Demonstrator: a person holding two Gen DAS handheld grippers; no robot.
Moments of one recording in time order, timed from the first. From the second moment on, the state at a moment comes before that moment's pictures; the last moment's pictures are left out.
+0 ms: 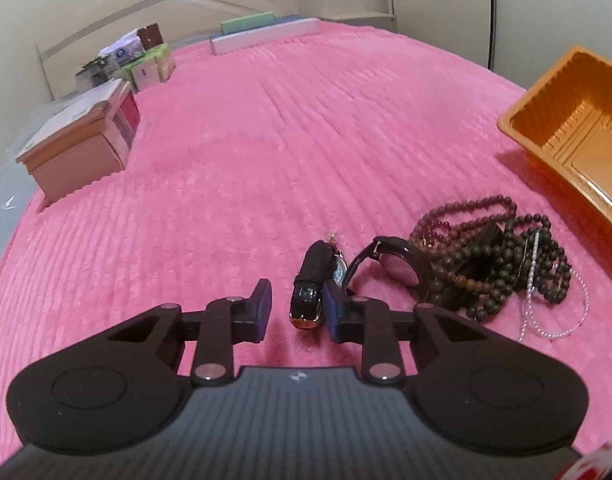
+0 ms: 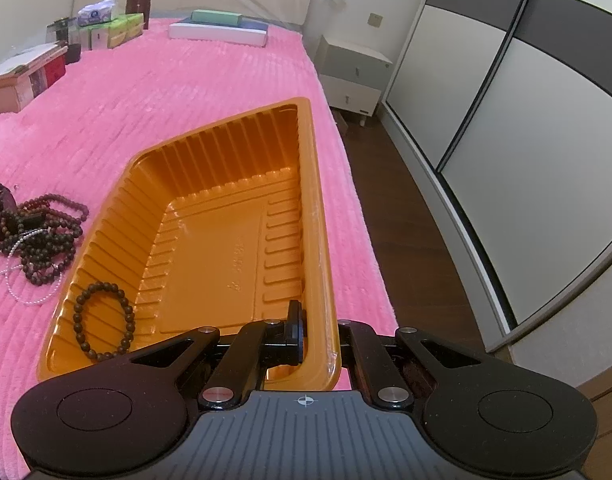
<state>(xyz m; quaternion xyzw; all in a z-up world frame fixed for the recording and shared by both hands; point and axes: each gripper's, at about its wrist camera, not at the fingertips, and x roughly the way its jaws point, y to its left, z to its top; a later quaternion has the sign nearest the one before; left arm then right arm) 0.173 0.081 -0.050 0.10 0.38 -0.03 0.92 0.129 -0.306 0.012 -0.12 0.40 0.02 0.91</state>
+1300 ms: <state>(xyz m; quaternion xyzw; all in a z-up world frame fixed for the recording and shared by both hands) 0.122 -0.050 0.035 0.09 0.32 -0.18 0.93 0.123 -0.308 0.010 -0.12 0.40 0.03 0.91</state>
